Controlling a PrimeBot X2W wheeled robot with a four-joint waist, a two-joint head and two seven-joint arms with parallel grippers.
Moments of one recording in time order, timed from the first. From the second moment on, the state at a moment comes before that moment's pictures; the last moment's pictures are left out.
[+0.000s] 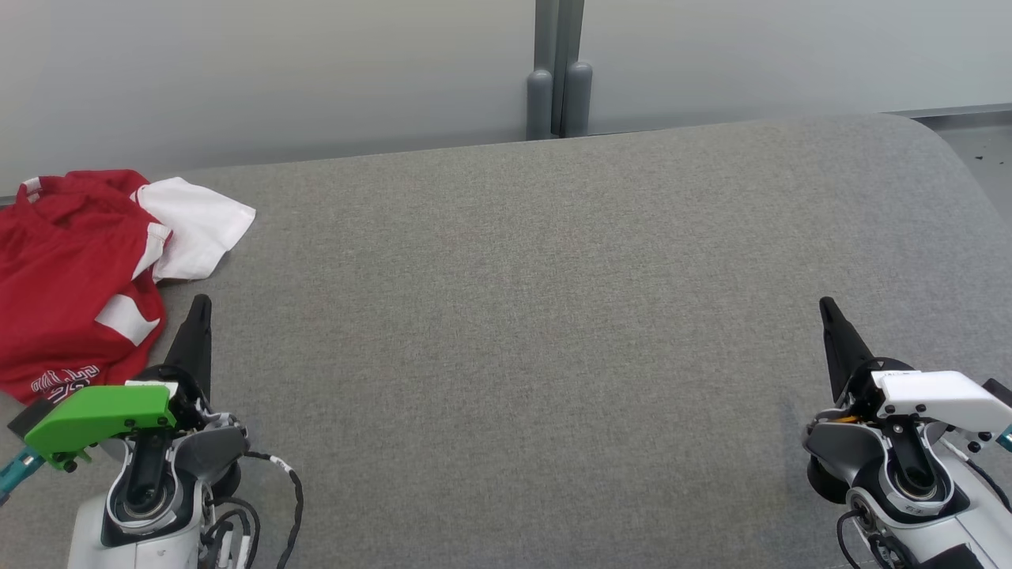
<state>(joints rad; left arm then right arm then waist) -0.30 0.05 0.17 0.37 -1.57 -0.06 0.19 -0.25 -0.35 0.32 0.28 1.99 0.13 -0.26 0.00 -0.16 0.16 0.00</state>
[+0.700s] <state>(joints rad) -0.30 0.05 0.17 0.37 -1.57 -0.06 0.19 -0.25 -0.35 0.32 0.28 1.99 0.13 -0.26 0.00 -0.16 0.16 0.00</state>
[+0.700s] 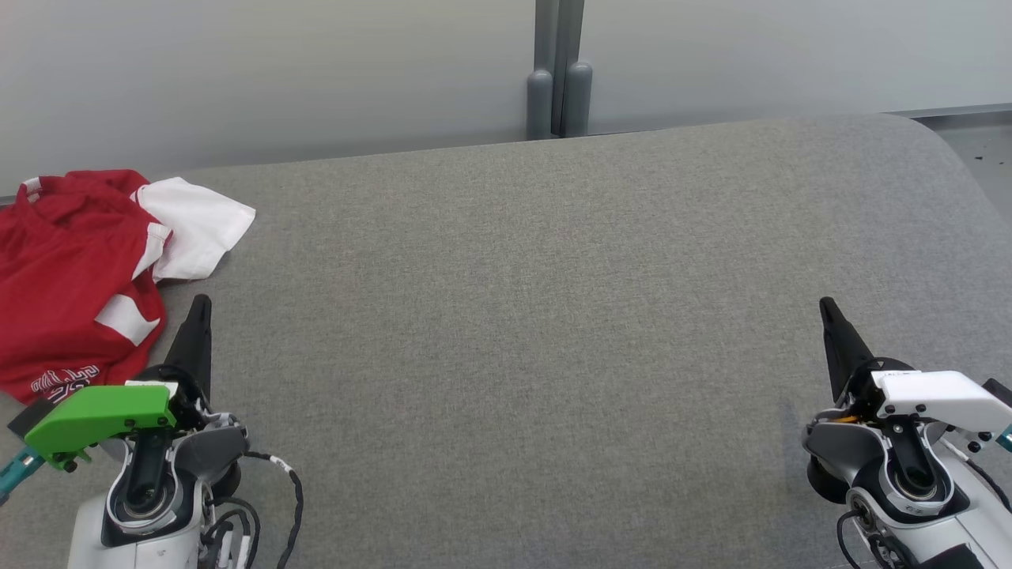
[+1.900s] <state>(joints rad) -0.19 0.04 0.09 0.30 -1.42 -0.06 0.07 -0.17 -0.24 0.26 0.25 1.68 0.13 -0.26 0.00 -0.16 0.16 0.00</state>
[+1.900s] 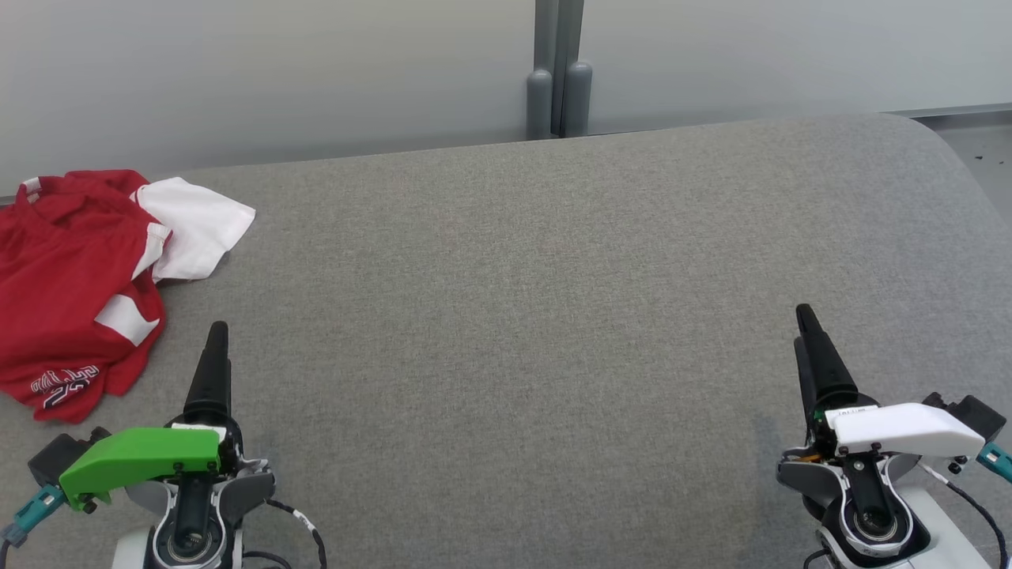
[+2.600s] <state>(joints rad) -0.13 0.04 0.02 0.17 -0.99 0.00 -0.03 -0.12 -0.19 0.21 0.15 1.14 0.13 -0.26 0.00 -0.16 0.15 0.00</state>
